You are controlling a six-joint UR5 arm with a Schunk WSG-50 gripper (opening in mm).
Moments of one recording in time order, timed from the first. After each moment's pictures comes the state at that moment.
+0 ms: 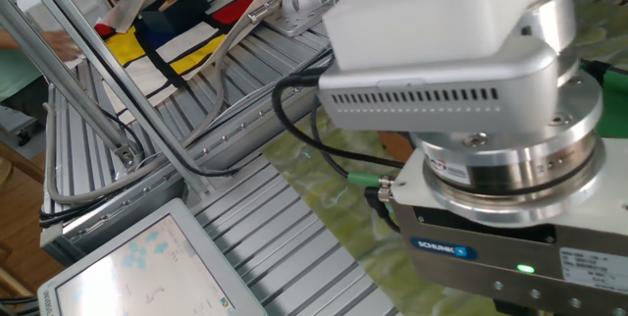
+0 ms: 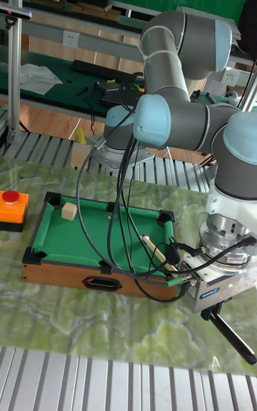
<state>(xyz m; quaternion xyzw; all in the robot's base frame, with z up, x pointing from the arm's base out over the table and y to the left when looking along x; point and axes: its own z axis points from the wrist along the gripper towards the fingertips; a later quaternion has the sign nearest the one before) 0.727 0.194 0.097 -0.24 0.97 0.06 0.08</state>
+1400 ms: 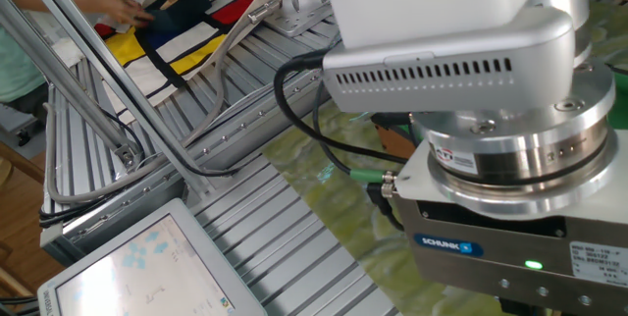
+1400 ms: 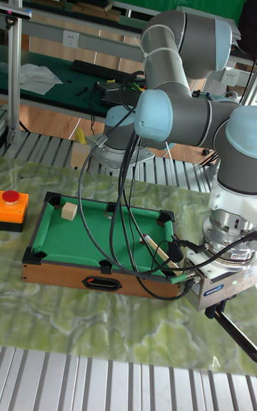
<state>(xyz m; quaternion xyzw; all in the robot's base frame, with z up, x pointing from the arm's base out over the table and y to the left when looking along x) 0.728 0.198 0.108 -0.24 0.97 0.07 0.08</state>
